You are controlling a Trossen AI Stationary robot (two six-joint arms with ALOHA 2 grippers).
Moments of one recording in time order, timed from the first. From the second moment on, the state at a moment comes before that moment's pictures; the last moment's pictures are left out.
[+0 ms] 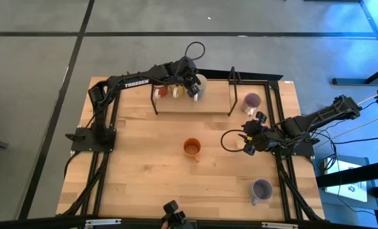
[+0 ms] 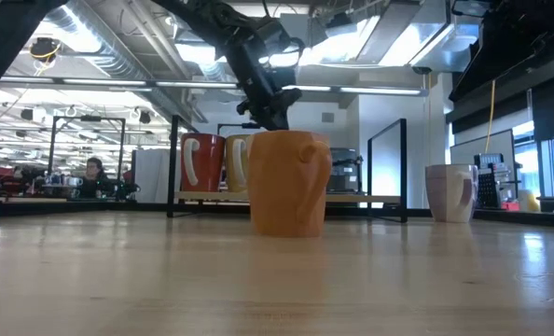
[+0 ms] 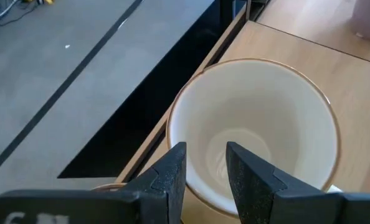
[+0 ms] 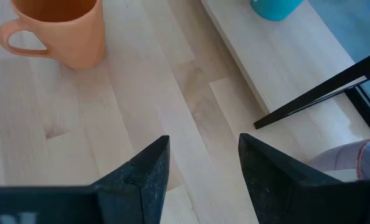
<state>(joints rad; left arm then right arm) 0.50 1.91 1.63 -0.50 -0.22 0.03 0.39 0.98 0.82 -0.89 0.58 0.58</state>
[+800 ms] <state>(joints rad) 0.47 1.87 1.63 -0.49 -0.30 0.01 0.39 0.98 0.82 -0.89 0.57 0.58</state>
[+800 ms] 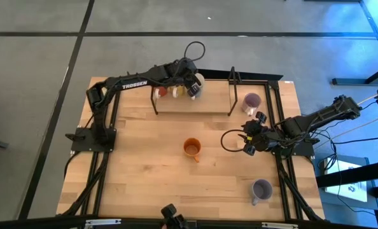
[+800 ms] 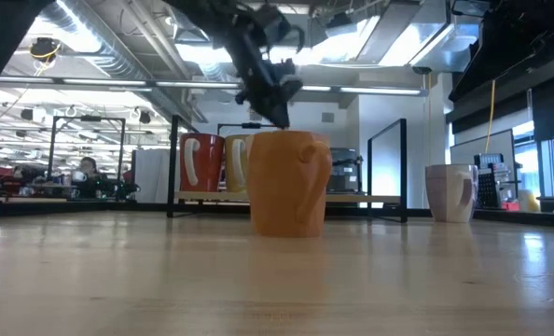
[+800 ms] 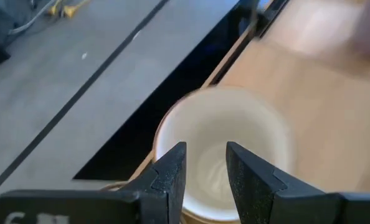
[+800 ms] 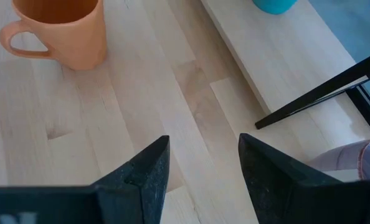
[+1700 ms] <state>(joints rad) 0.09 1.71 1.63 -0.49 -0.23 -0.15 0.39 0.95 0.82 -0.83 0.49 0.60</state>
